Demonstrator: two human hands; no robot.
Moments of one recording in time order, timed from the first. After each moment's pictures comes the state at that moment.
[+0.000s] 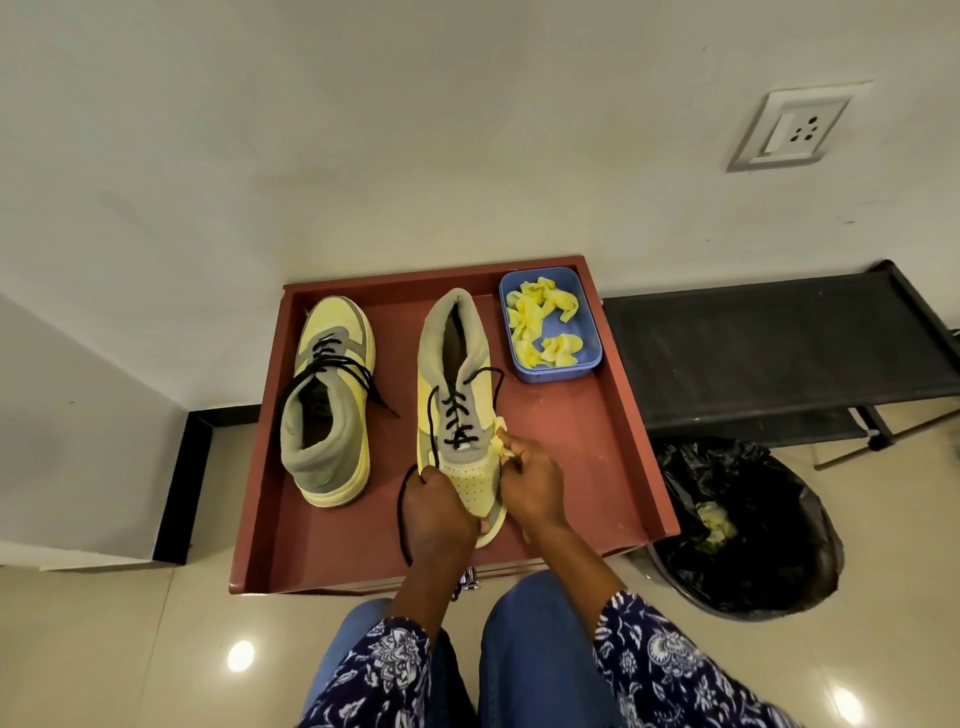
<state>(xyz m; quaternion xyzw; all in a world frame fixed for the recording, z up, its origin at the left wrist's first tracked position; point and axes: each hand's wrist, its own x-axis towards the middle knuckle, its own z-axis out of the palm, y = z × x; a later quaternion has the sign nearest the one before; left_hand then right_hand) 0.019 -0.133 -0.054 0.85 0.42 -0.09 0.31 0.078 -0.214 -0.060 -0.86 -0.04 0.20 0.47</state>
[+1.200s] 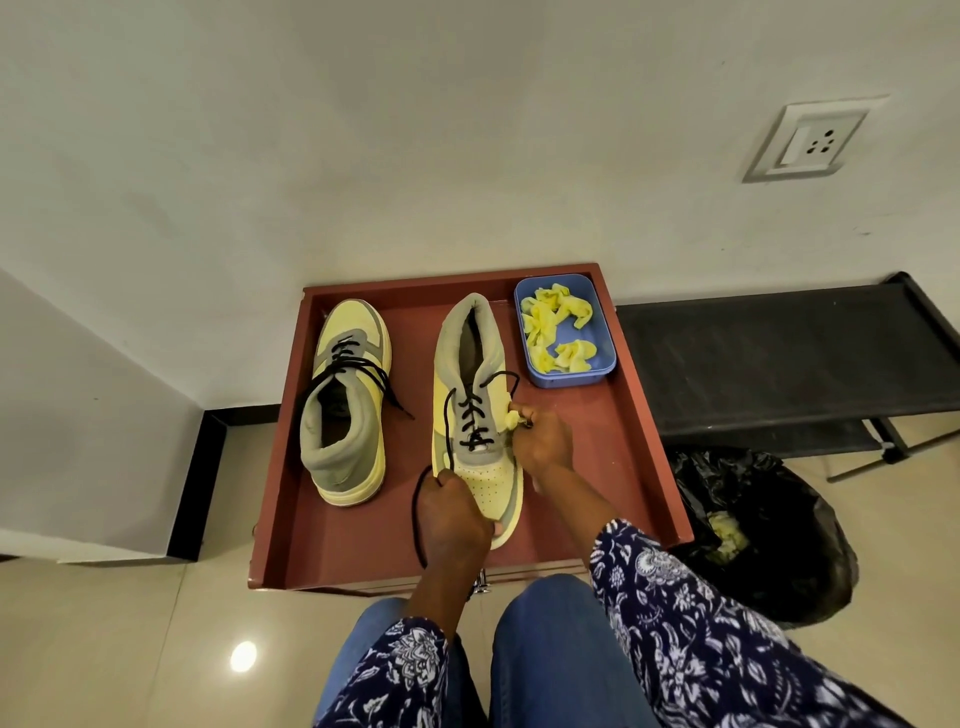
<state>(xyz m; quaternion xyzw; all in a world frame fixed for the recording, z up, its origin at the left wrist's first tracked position) 0.016 -0.134 -0.051 0.85 0.42 -0.10 0.31 0.120 -0.189 -0.048 -0.87 0.00 0.21 0.45</state>
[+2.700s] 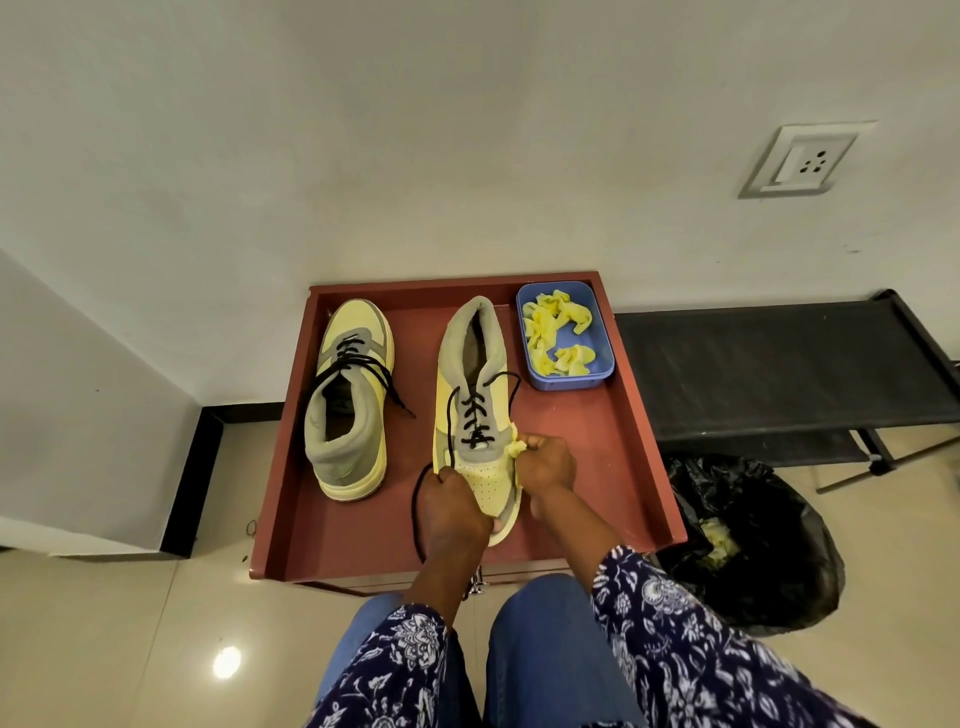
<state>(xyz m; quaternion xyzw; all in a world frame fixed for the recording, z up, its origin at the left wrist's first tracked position) 0.014 -0.134 -0.048 0.85 0.41 -0.10 0.32 0.097 -0.196 -0.057 -0.83 0.13 0.23 0.49</state>
